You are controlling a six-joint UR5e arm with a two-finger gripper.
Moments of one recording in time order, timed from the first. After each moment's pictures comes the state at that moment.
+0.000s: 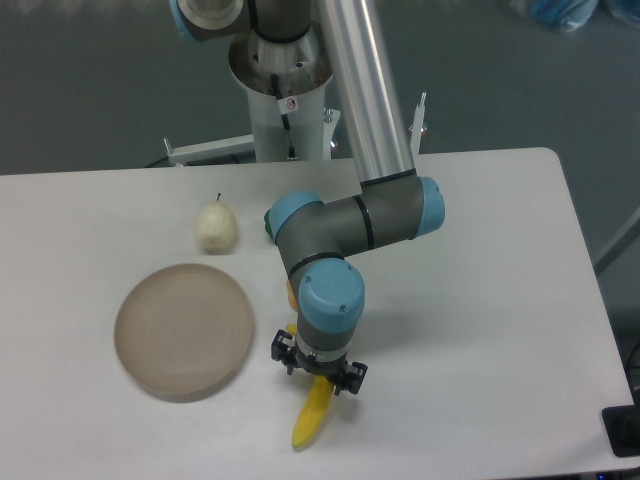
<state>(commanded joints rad) 2.12 -2.24 -1.48 -0.93 1.52 0.68</state>
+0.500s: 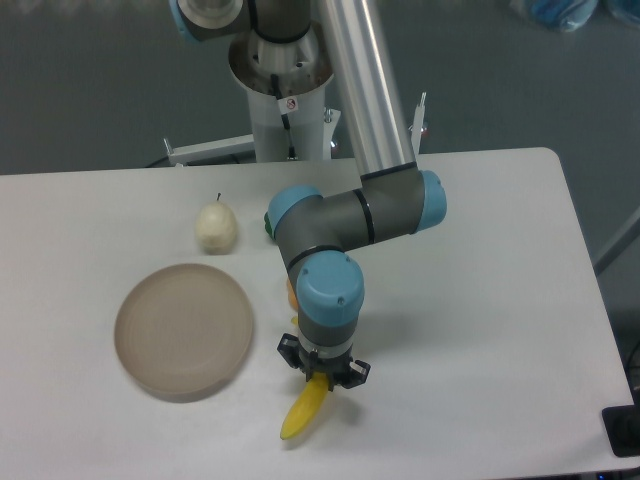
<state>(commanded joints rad) 2.13 -2.16 -1.47 -0.94 1.52 0.71</state>
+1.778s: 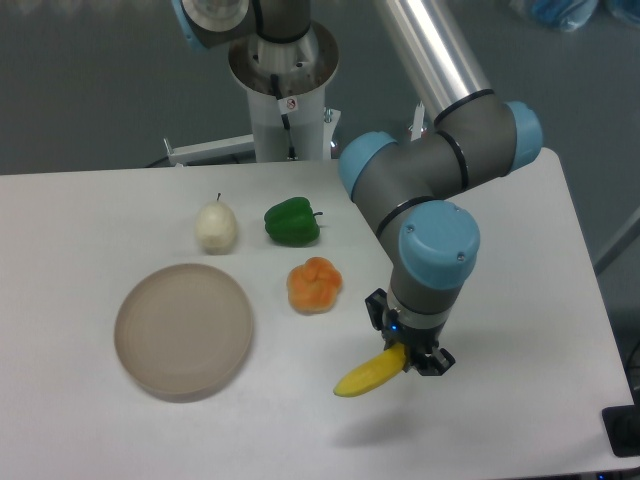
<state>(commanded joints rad) 2.29 -2.17 -1.24 -1.24 1.53 1.37</state>
